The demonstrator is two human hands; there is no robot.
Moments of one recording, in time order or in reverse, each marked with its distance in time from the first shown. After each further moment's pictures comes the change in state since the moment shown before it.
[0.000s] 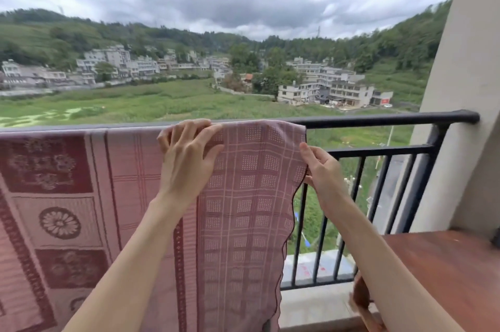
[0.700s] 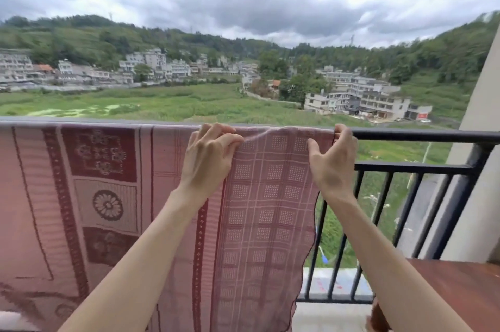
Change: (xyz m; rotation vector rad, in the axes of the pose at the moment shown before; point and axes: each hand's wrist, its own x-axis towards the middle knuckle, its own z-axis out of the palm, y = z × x) left_hand -0.001 -0.002 -0.017 -0.049 0.019 -0.003; right_hand 0.007 -0.029 0.032 -0.470 0.318 -0.295
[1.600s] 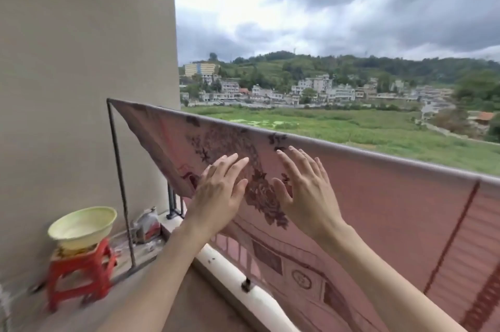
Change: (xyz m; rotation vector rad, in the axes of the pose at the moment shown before) left_hand -0.186 -0.429 -0.441 0.557 -0.103 -0.491; right_hand -0.352 -0.400 0.423 0.089 -0.636 -0.947
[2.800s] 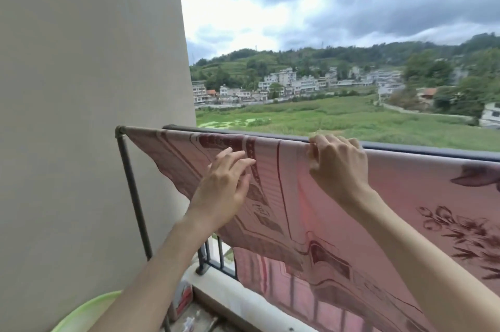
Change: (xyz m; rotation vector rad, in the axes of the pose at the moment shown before) left_hand 0.283 -0.640 0.001 -0.053 -0.053 0.223; right_hand 0.452 -0.224 0.442 -0.295 0.128 0.309
